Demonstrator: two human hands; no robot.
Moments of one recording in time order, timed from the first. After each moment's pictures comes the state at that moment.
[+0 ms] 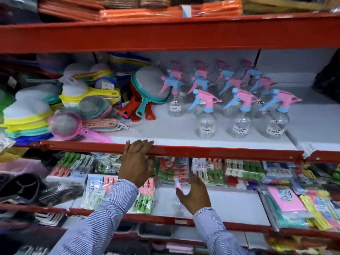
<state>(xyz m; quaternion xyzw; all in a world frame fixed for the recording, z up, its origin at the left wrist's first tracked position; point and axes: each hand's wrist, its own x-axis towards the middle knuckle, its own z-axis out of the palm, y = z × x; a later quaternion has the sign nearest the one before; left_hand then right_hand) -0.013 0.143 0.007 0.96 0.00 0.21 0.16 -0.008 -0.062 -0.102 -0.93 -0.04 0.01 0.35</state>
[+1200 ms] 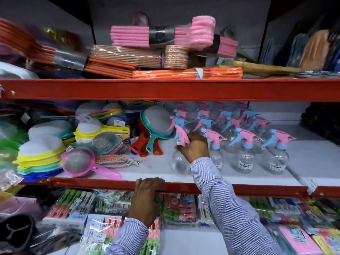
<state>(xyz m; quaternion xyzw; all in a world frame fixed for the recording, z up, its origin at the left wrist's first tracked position) -0.010 0.159 0.005 0.93 -0.04 0.25 0.25 0.108 0.001 0.117 -0.90 -0.06 -0.19 0.38</state>
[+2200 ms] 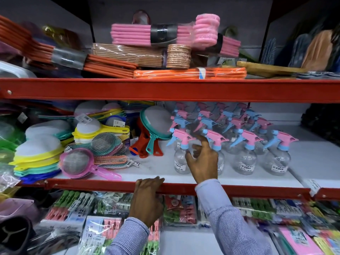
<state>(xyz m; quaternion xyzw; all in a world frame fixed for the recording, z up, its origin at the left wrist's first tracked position) -0.008 0.157 0.018 0.94 -0.03 0.22 0.24 0.079 -0.011 0.087 -0.82 -0.06 -0.32 0.47</state>
